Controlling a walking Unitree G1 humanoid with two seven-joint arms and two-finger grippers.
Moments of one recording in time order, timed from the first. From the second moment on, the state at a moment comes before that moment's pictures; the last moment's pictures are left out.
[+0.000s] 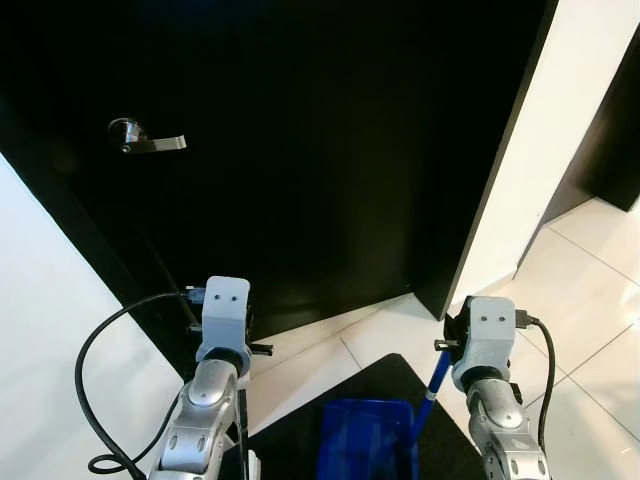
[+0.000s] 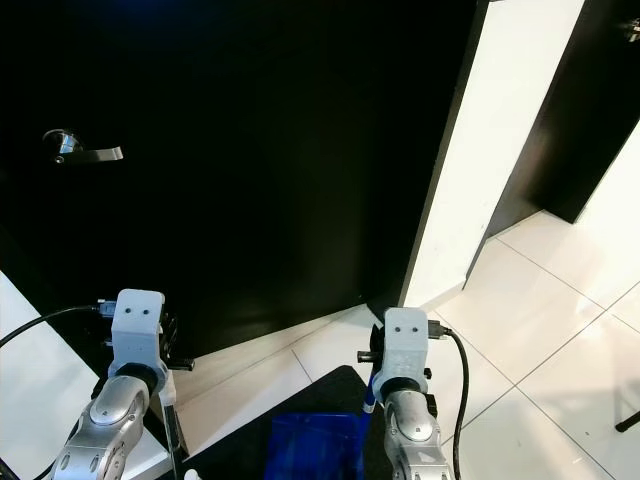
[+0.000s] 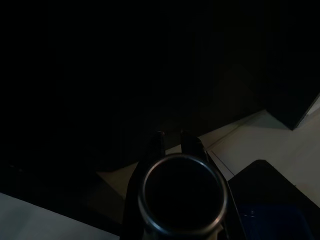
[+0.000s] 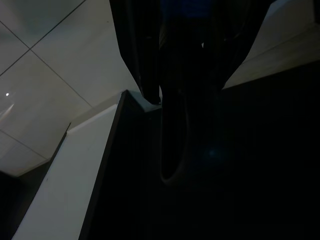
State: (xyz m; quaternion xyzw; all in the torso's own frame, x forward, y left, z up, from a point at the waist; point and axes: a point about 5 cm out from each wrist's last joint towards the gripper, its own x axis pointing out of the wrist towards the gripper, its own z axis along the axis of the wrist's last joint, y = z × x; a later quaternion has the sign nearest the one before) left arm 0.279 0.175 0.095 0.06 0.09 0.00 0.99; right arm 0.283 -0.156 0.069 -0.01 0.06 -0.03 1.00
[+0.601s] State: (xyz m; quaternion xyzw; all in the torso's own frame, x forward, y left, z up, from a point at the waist) left arm 0.283 0.169 0.099 0.06 0.08 -0.01 1.00; right arm 0.283 -0.158 0.065 -0.01 0.07 -0.03 1.00
